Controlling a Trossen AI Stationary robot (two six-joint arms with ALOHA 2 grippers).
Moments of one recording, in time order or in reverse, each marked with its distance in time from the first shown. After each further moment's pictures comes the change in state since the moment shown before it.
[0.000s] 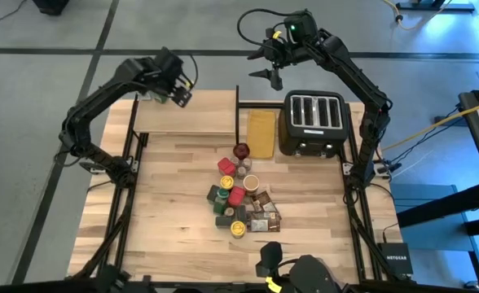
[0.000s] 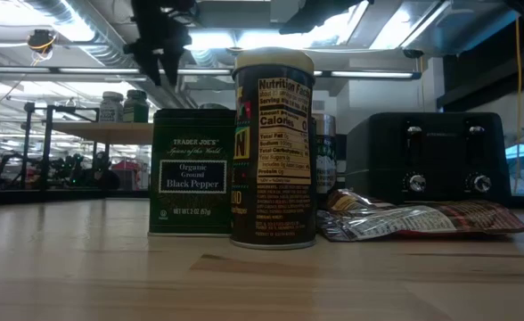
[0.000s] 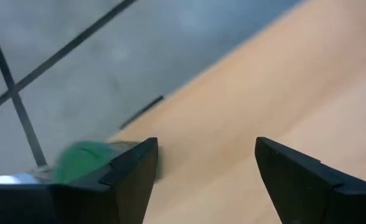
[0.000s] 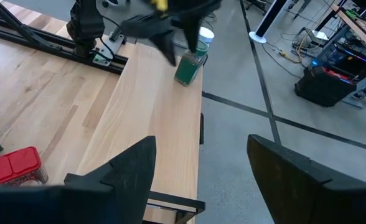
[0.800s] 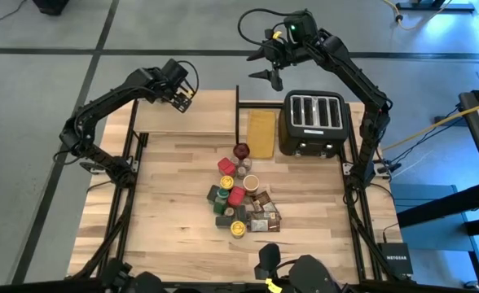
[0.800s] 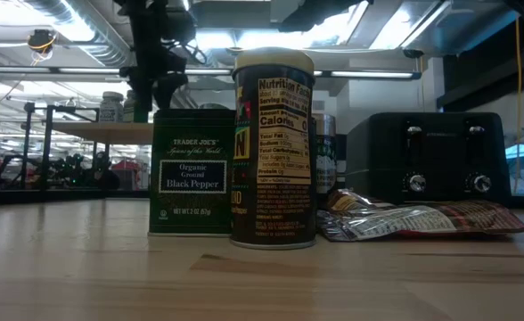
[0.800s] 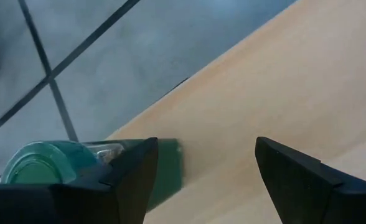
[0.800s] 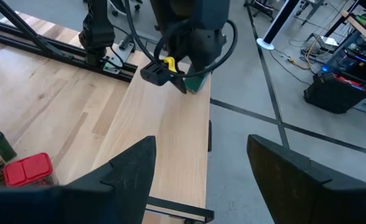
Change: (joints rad) left arm 0.030 0.001 -0.232 0.173 -0.123 0.035; right arm 0.000 0.000 0.000 0.003 -0.045 0.012
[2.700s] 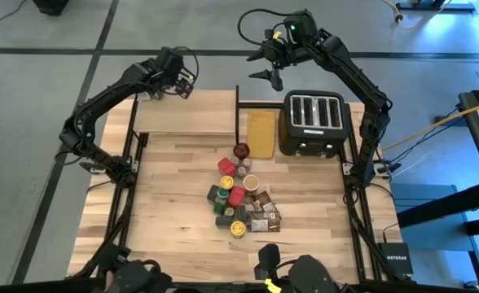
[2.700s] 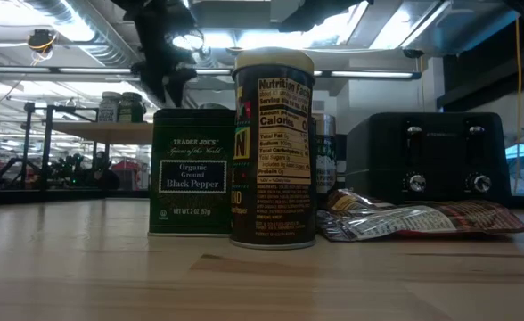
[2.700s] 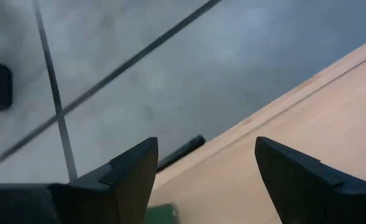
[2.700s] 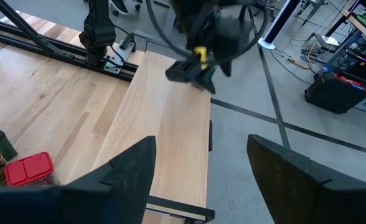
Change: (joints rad) left arm 0.070 0.008 0.048 0.210 0.008 0.116; right arm 0.000 0.000 0.000 -0.004 0.000 -0.002
